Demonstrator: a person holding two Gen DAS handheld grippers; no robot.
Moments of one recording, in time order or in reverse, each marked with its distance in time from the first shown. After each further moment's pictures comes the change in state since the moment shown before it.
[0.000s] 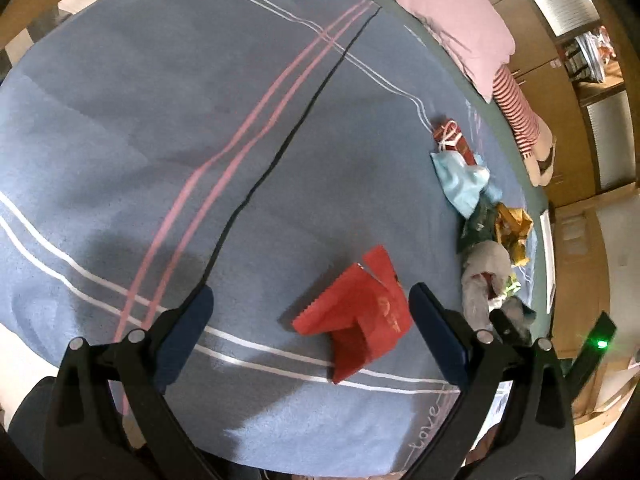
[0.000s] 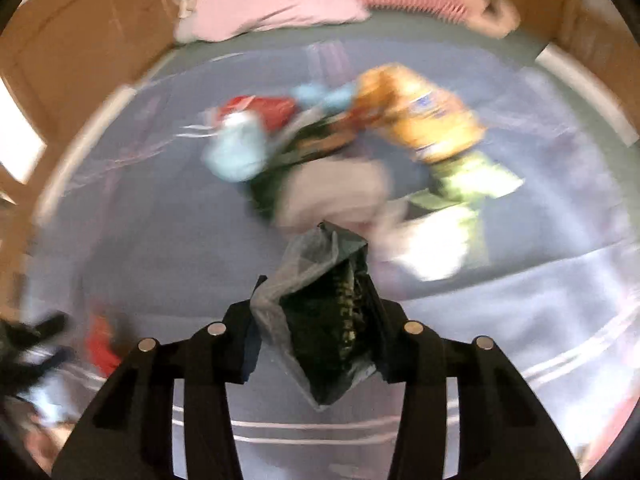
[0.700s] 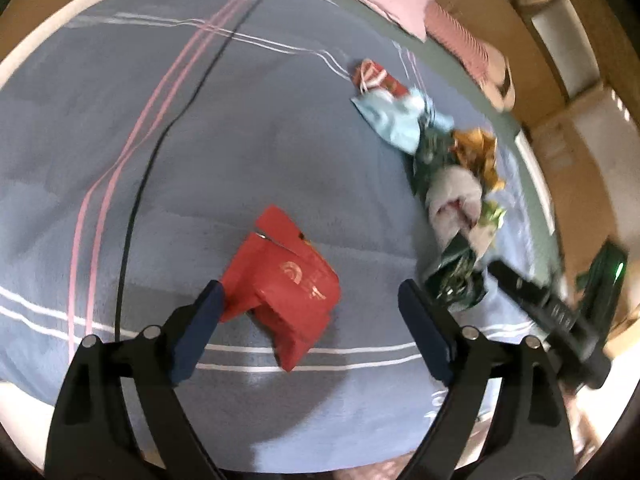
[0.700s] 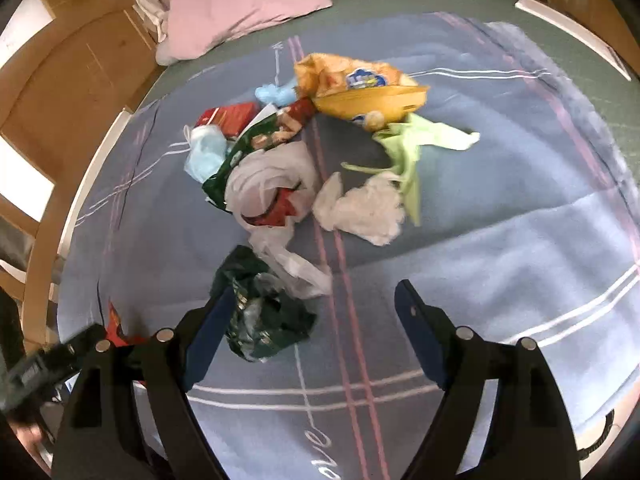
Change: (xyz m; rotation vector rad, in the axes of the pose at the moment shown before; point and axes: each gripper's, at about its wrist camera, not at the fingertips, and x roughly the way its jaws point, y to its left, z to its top) left arm 0.019 -0.060 -0.023 0.324 0.041 -0.005; right arm 0.011 -0.052 0.003 0.194 0.019 0.262
